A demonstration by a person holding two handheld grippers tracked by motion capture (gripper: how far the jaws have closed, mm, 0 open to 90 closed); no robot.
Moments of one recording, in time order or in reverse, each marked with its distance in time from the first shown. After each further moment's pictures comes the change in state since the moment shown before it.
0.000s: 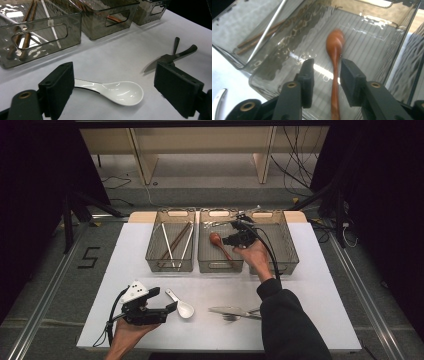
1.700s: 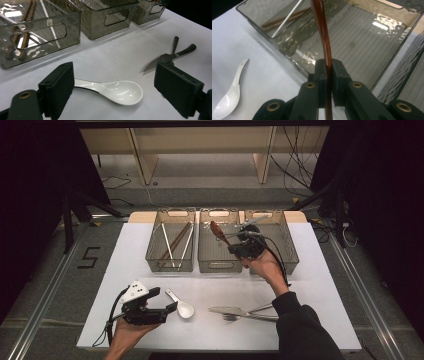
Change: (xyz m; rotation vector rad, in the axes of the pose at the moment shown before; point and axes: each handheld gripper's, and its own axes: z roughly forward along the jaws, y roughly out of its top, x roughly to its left) left arm 0.000 0.001 0.000 0.007 -0.005 0.002; right arm 0.017 -0.027 -0.041 -0.005 0.054 -0.139
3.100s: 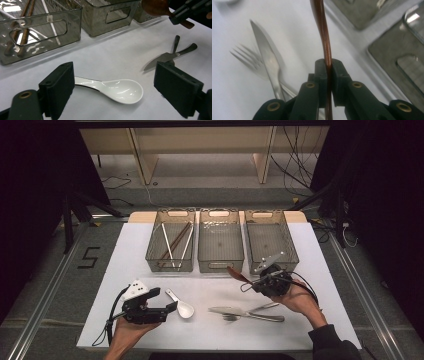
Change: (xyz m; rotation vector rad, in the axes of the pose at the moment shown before) left arm 0.002 0.001 0.002 0.022 -0.001 -0.019; right arm 0.001 -0.104 -0.034 0.210 0.050 -0.255
